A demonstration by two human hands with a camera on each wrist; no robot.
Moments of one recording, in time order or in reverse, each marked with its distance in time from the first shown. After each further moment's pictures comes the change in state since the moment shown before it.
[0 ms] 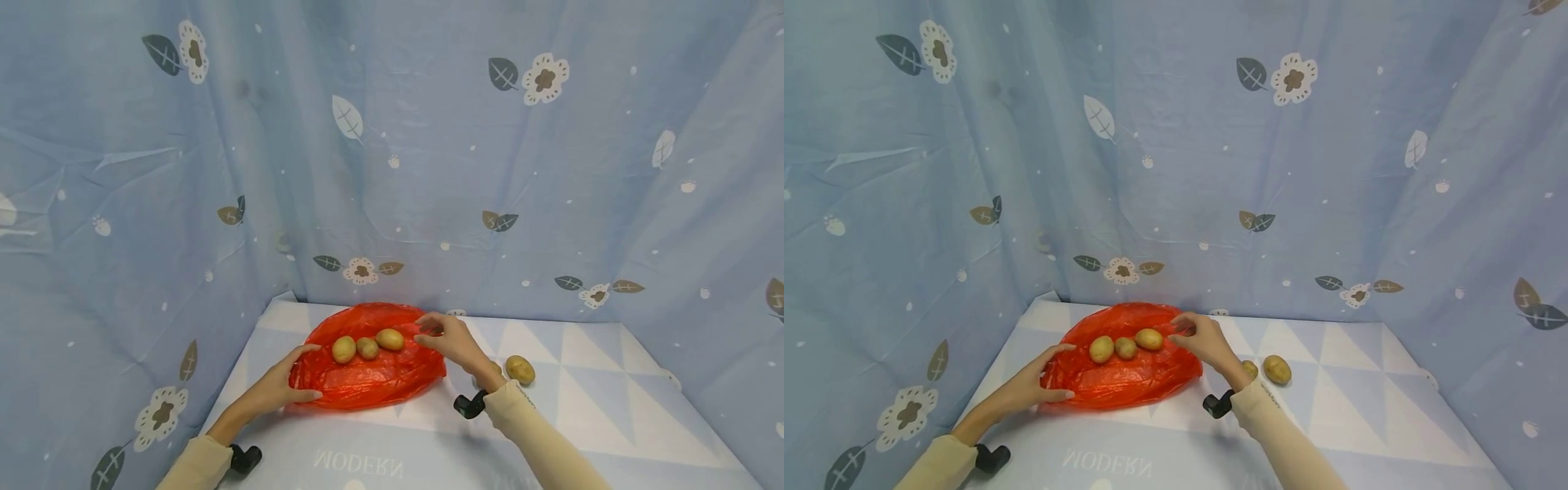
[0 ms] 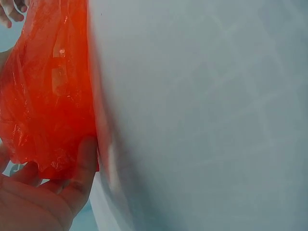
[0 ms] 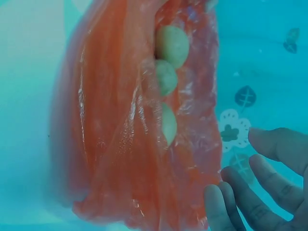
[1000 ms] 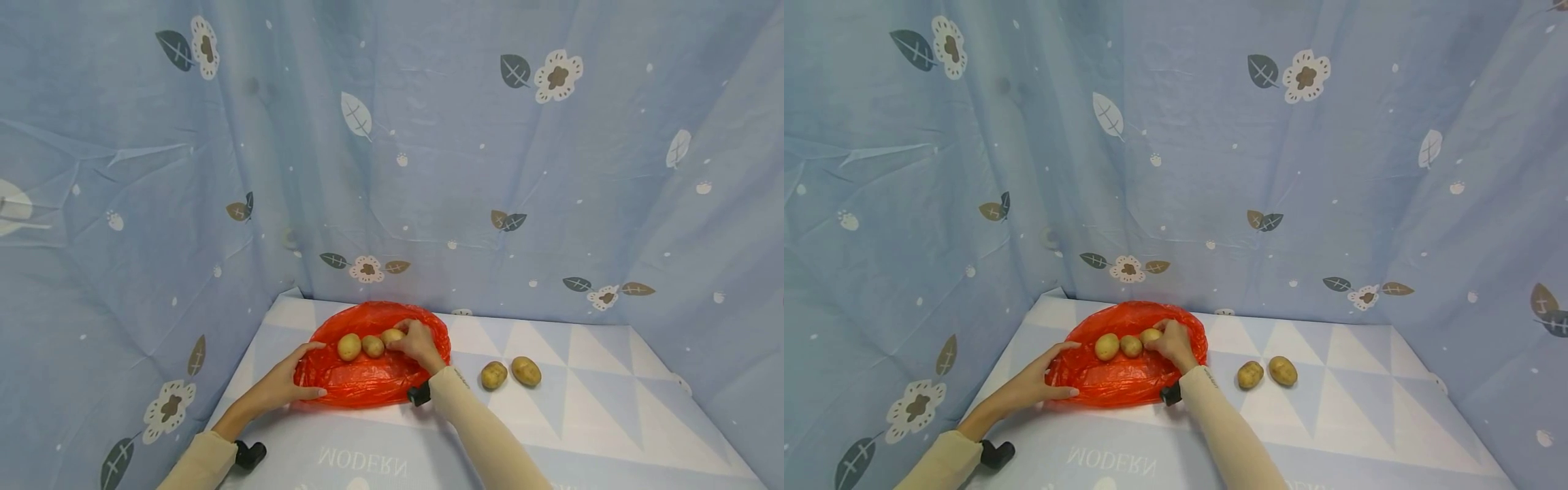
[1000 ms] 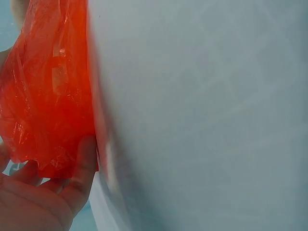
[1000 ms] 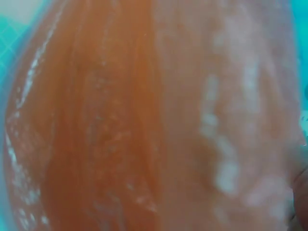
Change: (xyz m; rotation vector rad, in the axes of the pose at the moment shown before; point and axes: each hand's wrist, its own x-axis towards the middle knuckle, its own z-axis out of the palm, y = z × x) left_hand -0.002 -0.004 0.000 -0.013 0.001 0.039; right_hand 0.056 0.015 0.091 -0.038 0.080 0.190
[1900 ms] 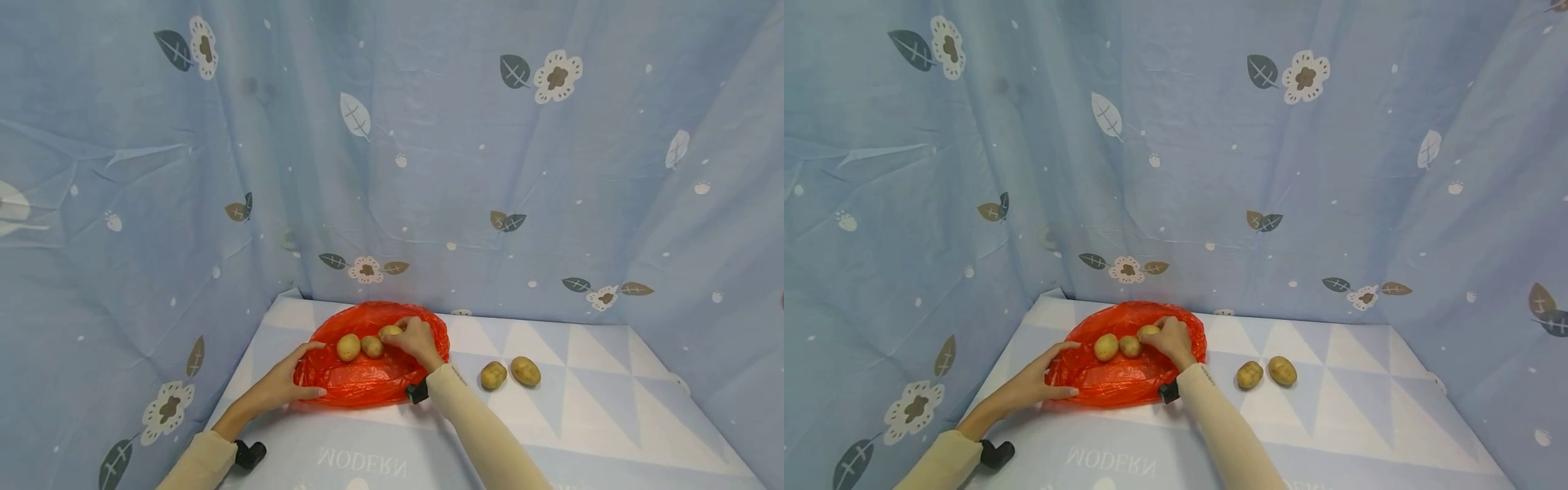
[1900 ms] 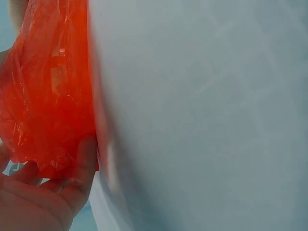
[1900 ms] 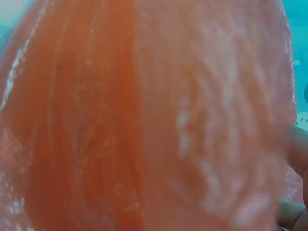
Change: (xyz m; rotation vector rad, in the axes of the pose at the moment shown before) left_hand 0.002 0.001 -0.002 -0.016 -0.020 -0.008; right_hand 0.003 -0.009 -0.001 -0.099 0.057 -0.003
